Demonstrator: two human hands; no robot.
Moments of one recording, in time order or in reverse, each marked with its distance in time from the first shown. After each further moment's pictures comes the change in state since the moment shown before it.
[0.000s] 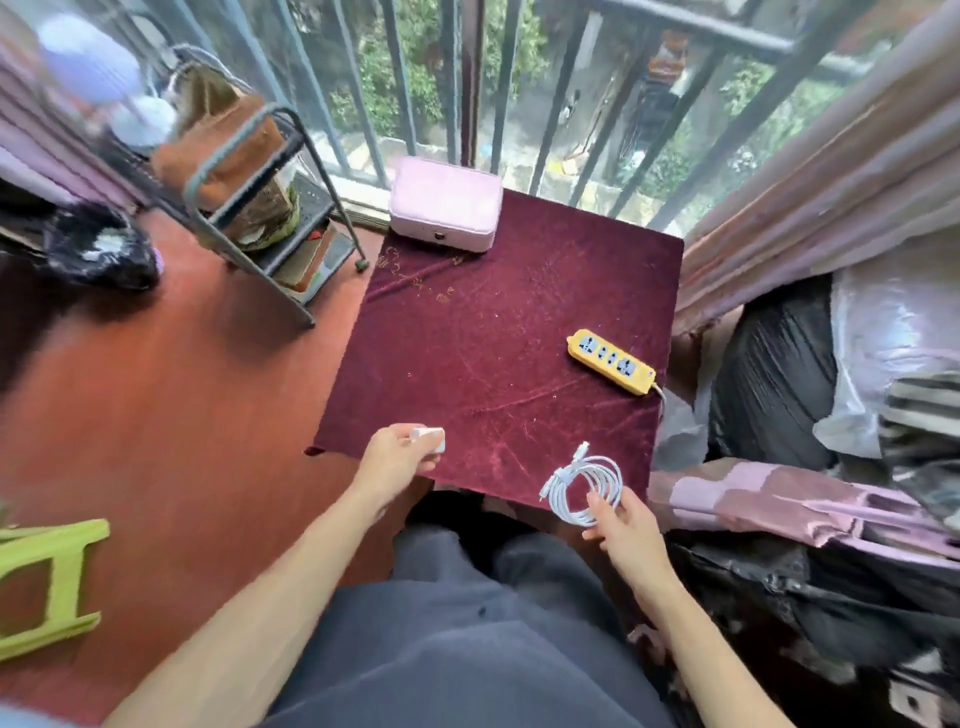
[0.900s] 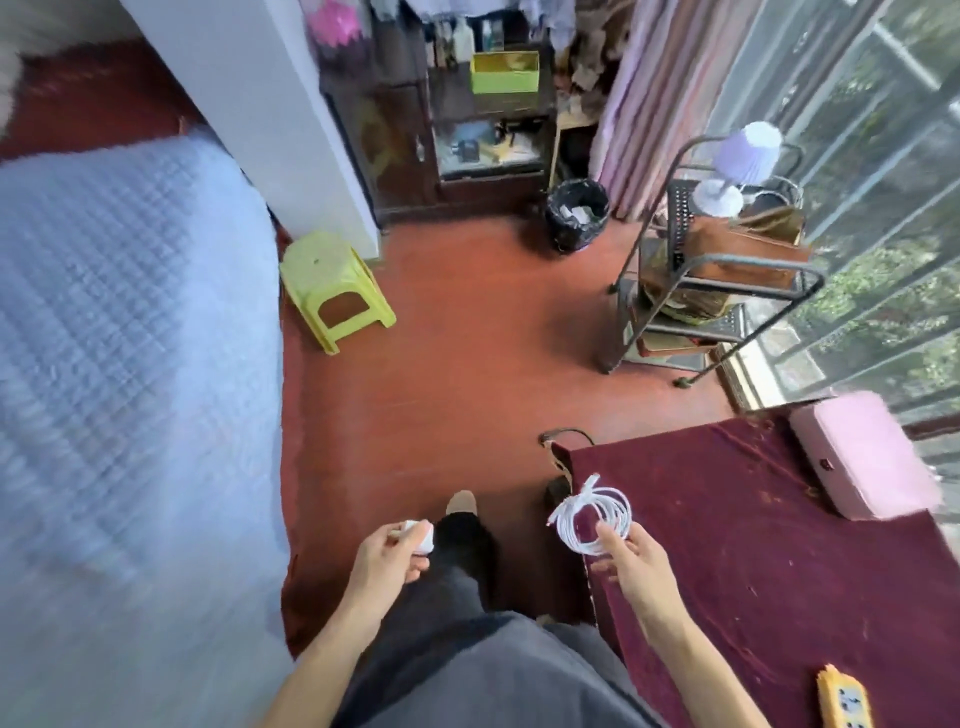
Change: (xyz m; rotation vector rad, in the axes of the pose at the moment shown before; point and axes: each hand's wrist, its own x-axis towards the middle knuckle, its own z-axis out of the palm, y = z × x) left_hand -0.218 -0.226 -0.071 -0.920 0.949 -0.381; right_hand -0.018 -0.110 0.231 -0.506 -0.805 -0.373
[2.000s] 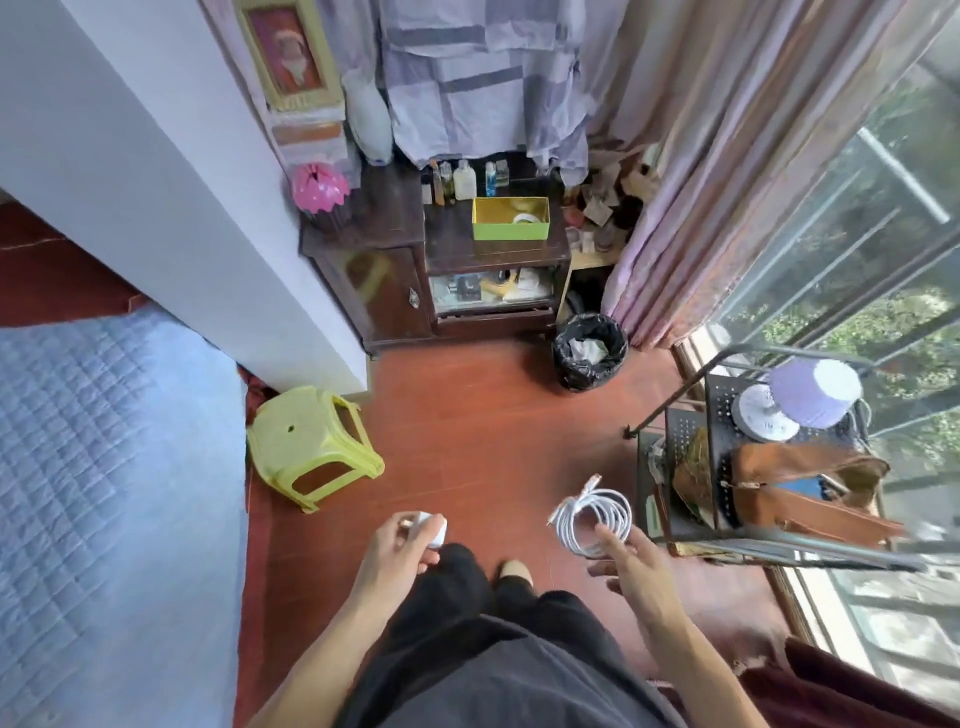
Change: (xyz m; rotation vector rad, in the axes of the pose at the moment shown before) left_hand 0.297 0.470 0.063 0.046 -0.129 0.245; right_hand 0.376 -0.393 0.095 -0.020 -0.063 -0.013
